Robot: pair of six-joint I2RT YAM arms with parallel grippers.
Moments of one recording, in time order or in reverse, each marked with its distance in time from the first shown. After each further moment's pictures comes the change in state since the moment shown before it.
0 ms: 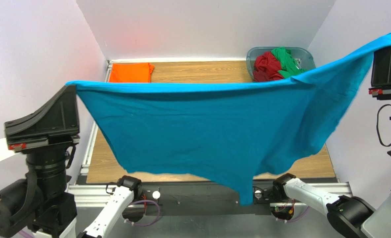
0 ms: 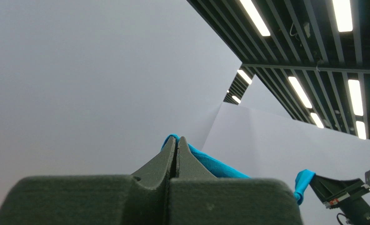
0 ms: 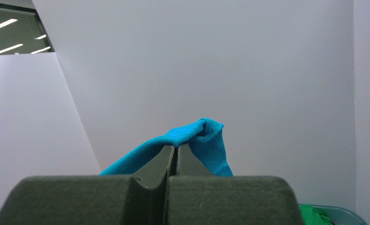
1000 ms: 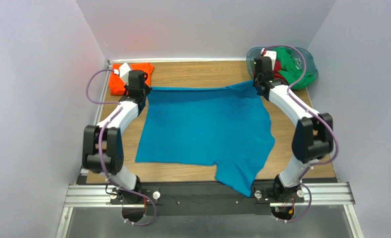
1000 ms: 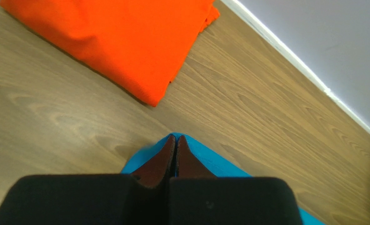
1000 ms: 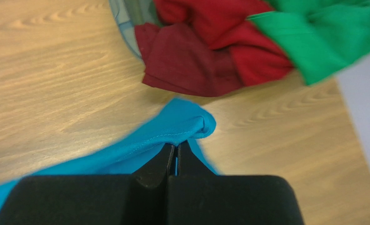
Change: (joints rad) left arm 0.153 0.968 -0.518 0.162 -0.314 -0.025; right arm -0.204 0.687 -0.850 0.316 0.301 0.113
